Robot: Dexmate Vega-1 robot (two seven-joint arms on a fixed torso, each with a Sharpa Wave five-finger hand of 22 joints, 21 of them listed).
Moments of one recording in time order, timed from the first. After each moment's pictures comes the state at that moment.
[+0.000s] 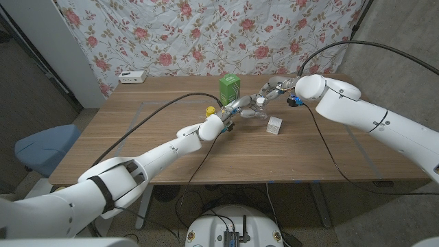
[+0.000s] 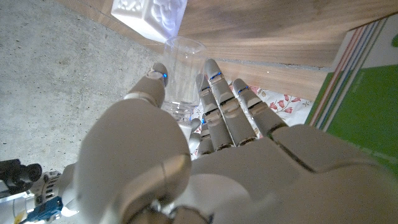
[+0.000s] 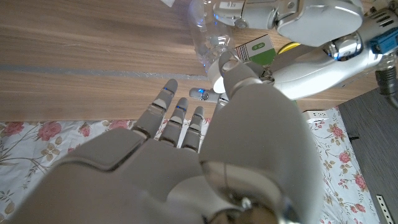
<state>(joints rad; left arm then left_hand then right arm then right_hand) 0.45 0.31 0.91 -1.07 0.29 -0.37 0.20 0.95 0.00 0.55 -0.16 0.17 0.22 -0.01 0.18 0.17 0.85 -0.07 0.19 0.19 0.94 -0.13 0.17 0.16 0.47 -0.04 0.18 0.16 -0.44 -0.91 -0.78 -2.09 -0.11 -0.79 0.33 1.14 0.12 0.38 -0.14 0.22 0.74 -0.06 0.31 0.23 0.24 -0.04 0.20 0.20 0.25 0.00 0.23 0.21 0.43 0.04 0.20 0.17</state>
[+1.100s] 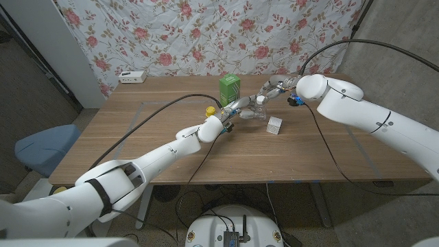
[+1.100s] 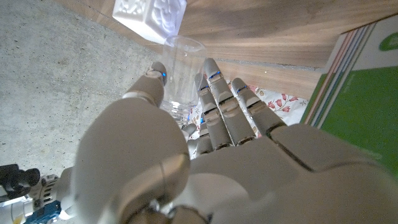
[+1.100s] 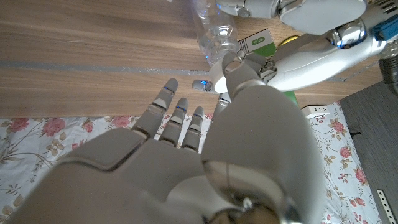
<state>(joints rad) 0.47 0.32 0.90 -1.10 0.30 -0.36 0.21 0.95 0.00 0.55 -0.16 0.16 0.21 -0.01 0.18 0.17 0.85 -0.07 0.19 0.19 0.94 -0.13 0.17 0.16 0.47 -0.04 0.18 0.16 -0.45 -0.92 -0.77 -2.12 -0.09 -0.82 0.30 1.12 0.12 0.37 -0.15 0.21 0.74 -0.06 0.31 0.23 0.25 -0.03 0.20 0.20 0.25 0.01 0.23 0.21 0.44 0.04 0.20 0.17</state>
